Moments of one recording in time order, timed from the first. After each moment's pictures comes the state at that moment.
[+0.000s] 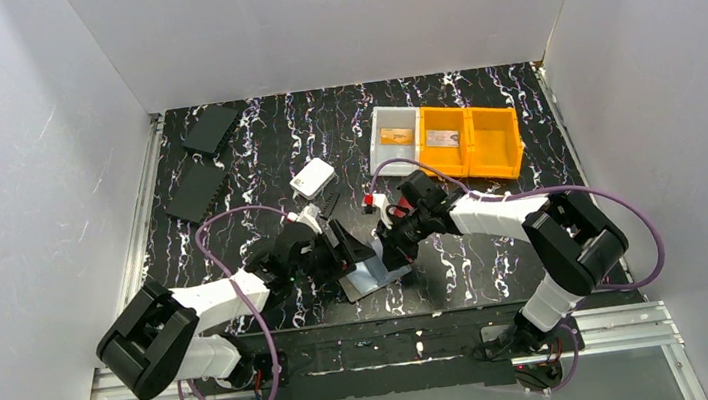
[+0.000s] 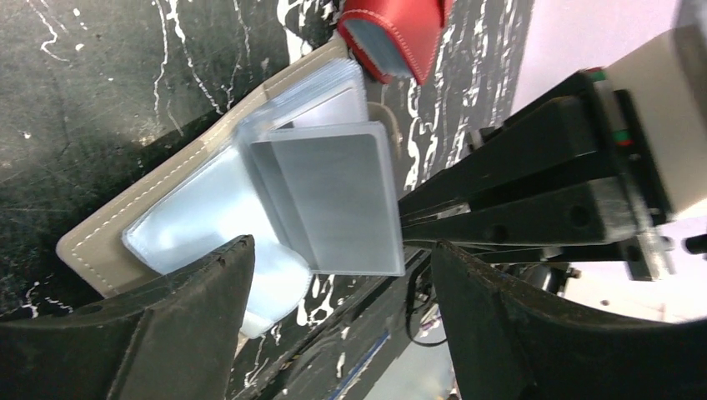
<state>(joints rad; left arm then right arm) -0.75 1.31 0.40 0.32 0.22 -1.12 0.70 1.60 0.82 -0.22 -0.78 -0.16</state>
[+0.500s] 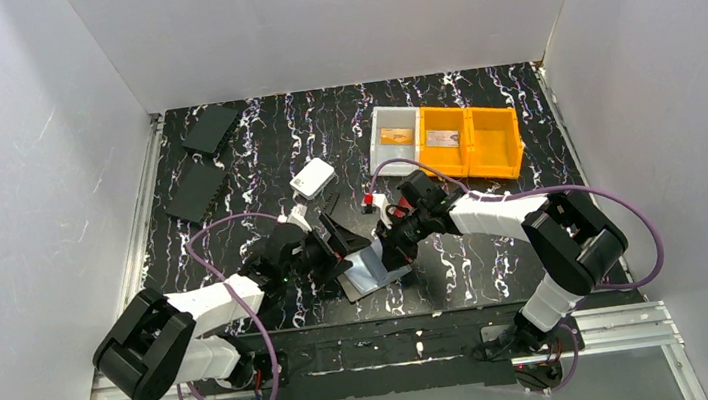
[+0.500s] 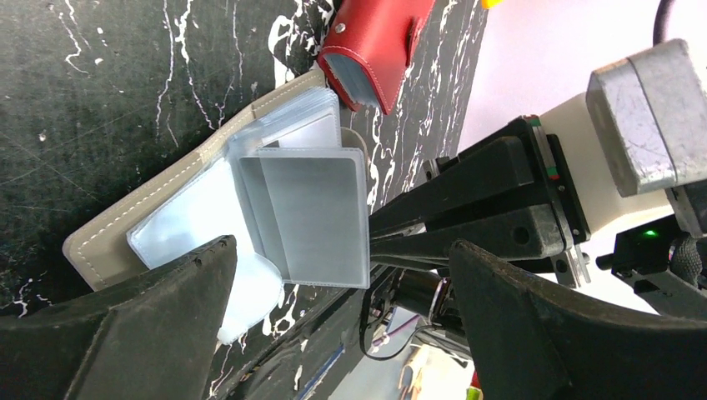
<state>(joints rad) -0.70 1.27 0.35 0.41 0.23 -1.25 0.70 1.61 0.82 -0.21 -0.80 -0.16</state>
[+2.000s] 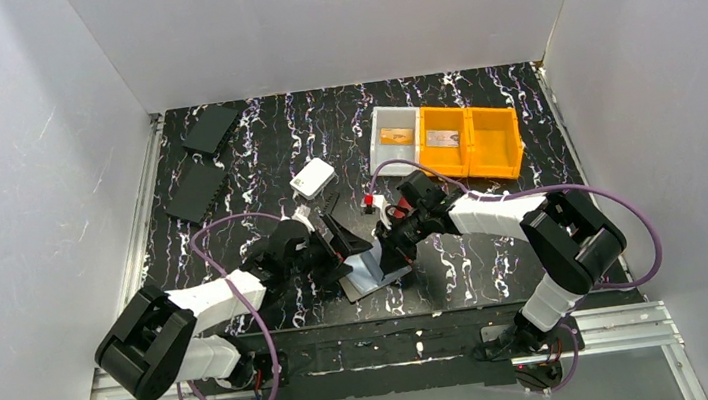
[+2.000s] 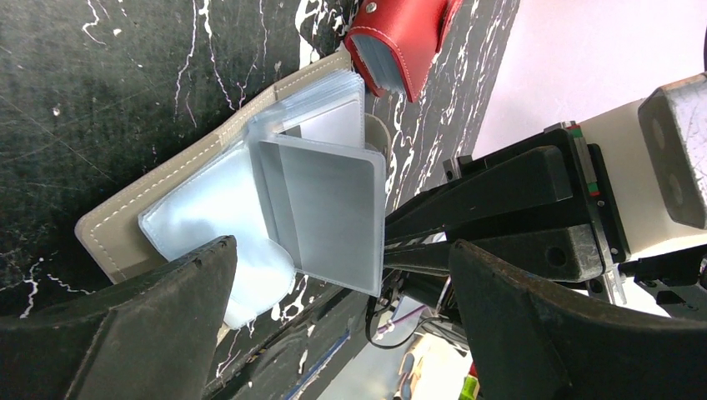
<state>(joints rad) -0.69 1.29 0.39 0.32 0.27 -1.25 0.70 1.61 0.82 -0.21 -0.85 -0.16</state>
